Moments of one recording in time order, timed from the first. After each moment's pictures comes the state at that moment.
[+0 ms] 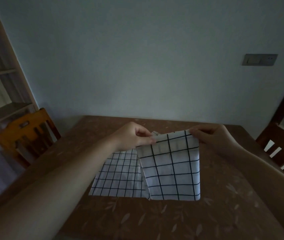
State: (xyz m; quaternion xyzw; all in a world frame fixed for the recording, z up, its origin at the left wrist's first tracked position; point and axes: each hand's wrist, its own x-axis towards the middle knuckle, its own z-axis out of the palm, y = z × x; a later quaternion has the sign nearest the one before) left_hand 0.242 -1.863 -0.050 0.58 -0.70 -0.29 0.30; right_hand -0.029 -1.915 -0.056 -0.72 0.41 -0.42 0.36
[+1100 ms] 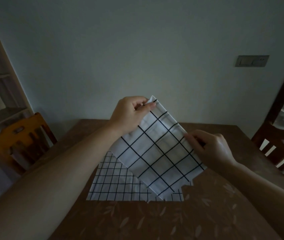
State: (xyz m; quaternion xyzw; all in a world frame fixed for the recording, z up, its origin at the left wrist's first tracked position) left_hand 0.224 -1.877 0.000 0.48 -0.71 -0.11 0.50; right_hand -0.027 -1.897 -0.071 -0.83 0.33 -0.44 0.01
